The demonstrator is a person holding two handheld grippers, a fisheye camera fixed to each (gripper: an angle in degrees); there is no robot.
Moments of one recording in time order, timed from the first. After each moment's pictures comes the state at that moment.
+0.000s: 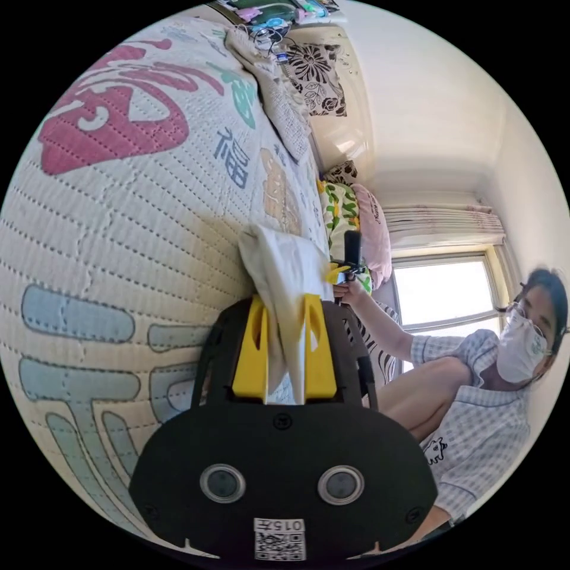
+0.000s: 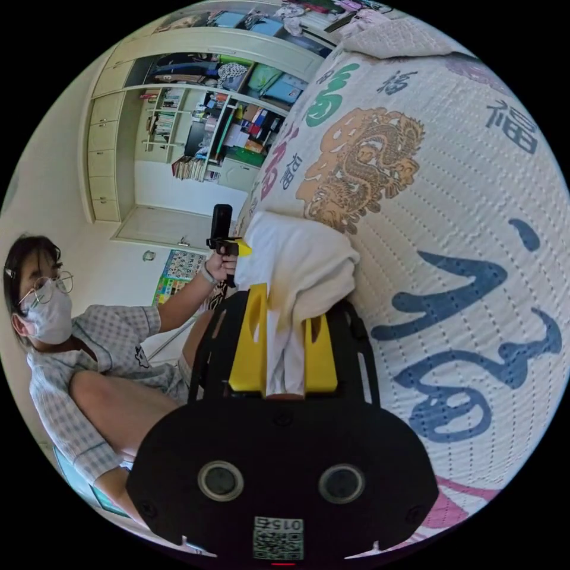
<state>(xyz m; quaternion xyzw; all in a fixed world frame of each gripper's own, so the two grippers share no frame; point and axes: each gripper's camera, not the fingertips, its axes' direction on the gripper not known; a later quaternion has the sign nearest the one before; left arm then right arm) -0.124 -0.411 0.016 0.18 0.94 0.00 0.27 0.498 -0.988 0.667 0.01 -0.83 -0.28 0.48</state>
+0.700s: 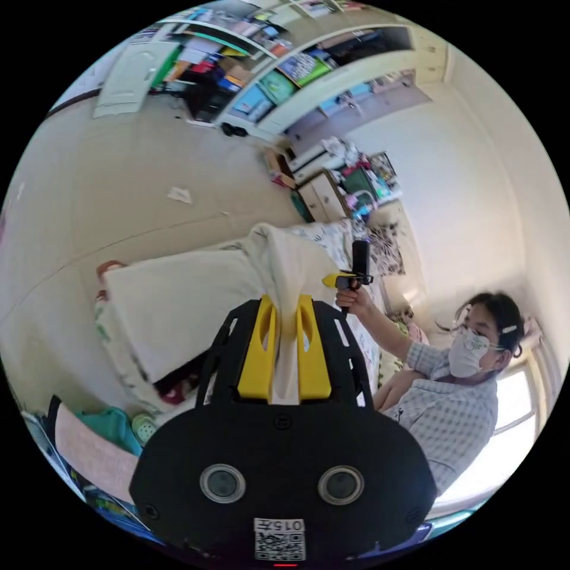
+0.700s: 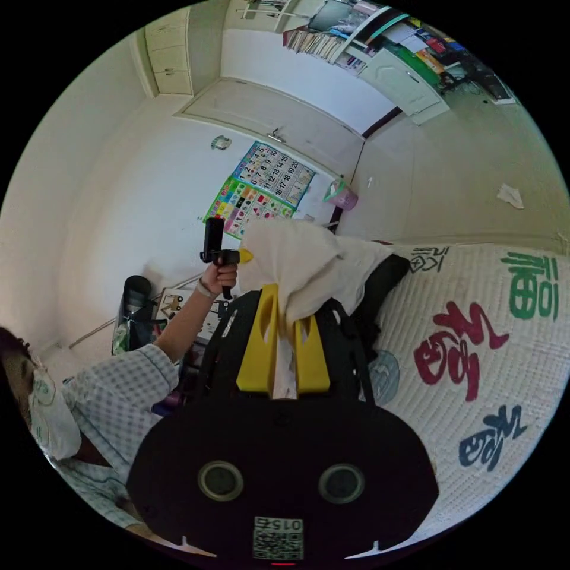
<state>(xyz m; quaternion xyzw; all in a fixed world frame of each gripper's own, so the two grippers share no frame) -0.278 0.137 0.342 0.10 0.82 -0.42 0.38 0.181 -0.848 0.103 0.04 -0.77 -0.59 0.25</state>
